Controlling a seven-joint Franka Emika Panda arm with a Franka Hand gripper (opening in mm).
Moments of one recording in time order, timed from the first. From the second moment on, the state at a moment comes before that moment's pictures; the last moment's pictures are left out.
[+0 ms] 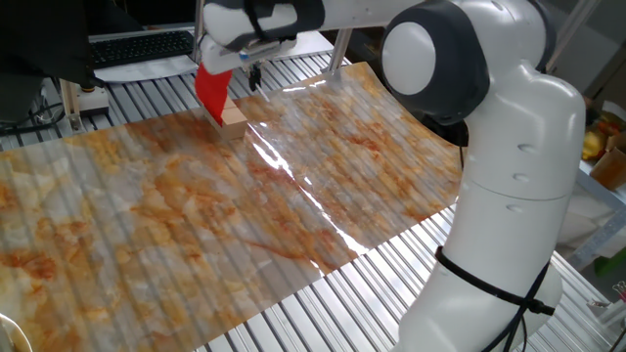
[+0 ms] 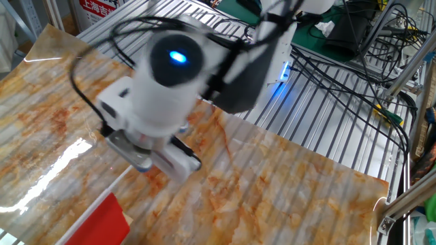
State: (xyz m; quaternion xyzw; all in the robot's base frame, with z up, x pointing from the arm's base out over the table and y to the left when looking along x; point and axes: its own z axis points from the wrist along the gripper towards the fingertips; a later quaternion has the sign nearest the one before) arm 0.659 -0.030 0.261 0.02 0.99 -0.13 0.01
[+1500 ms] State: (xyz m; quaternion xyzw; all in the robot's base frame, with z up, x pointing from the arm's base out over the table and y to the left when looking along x) arm 0.657 0.041 0.272 0.21 0.96 0.16 -0.02
